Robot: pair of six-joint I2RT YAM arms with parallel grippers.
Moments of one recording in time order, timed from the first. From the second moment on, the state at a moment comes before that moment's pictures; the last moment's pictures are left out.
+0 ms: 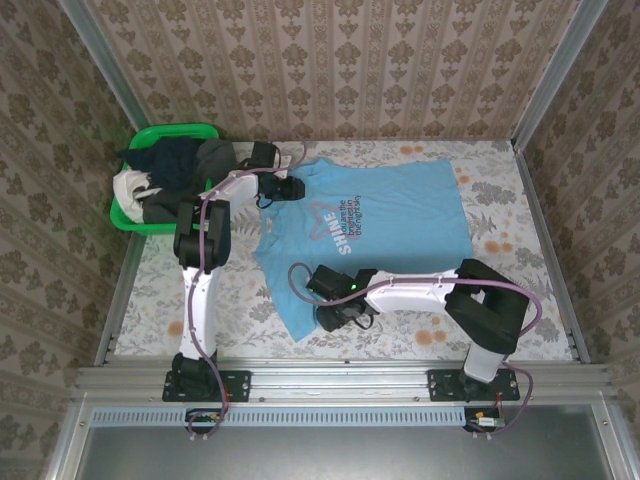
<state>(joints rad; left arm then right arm) -0.29 2.36 1.83 -0.46 0.40 -0.17 1.03 1.75 1.00 -0.50 0.06 0.40</state>
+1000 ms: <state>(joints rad) -0.32 2.14 1.52 -0.53 0.46 -0.09 0.66 1.75 1.10 -0.56 0.23 0.56</state>
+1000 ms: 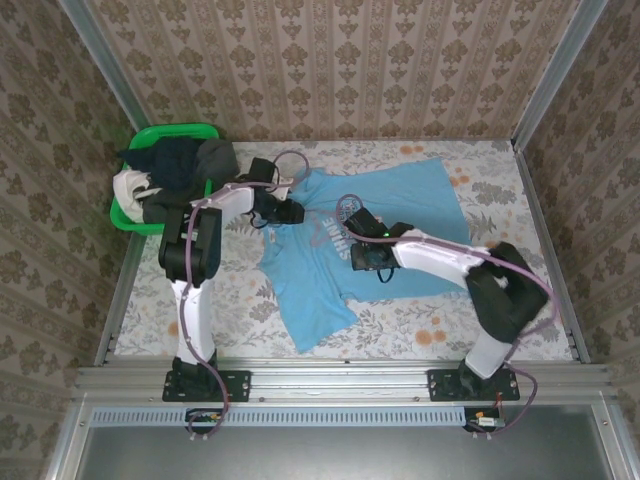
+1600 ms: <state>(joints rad) -0.30 2.58 2.41 -0.77 0.24 -0.08 0.66 1.80 1.02 -0.42 0.24 0.63</state>
